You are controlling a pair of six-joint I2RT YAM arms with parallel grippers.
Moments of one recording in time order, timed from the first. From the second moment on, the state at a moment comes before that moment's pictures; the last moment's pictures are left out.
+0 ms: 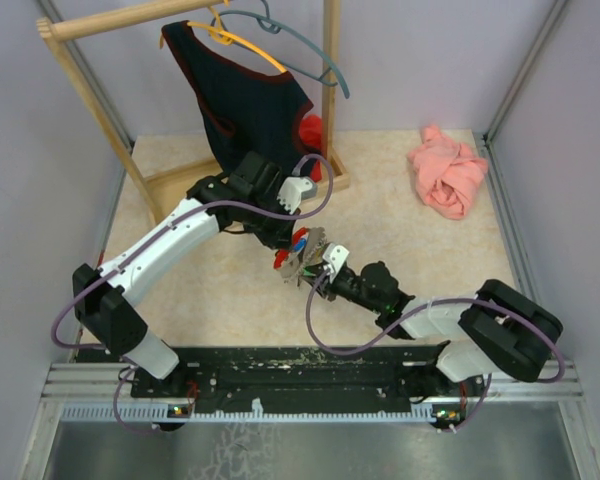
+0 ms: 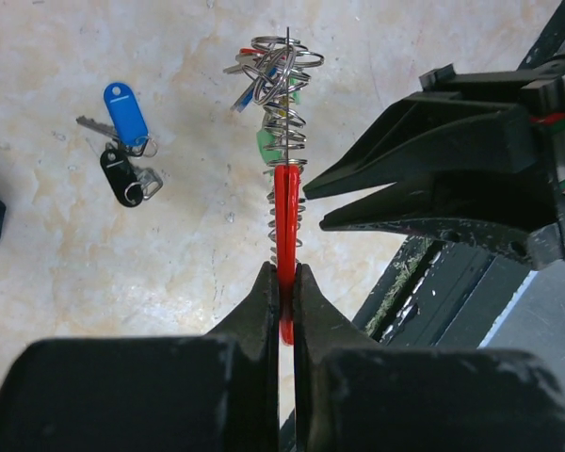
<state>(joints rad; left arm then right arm) -0.69 1.58 1.53 -0.93 0.35 0.15 0.87 1.35 0.30 0.95 -0.17 -0.09</state>
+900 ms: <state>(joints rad) -0.70 1.58 1.53 -0.88 0.39 0.14 0.91 1.39 0.23 1.07 -0.07 -0.13</state>
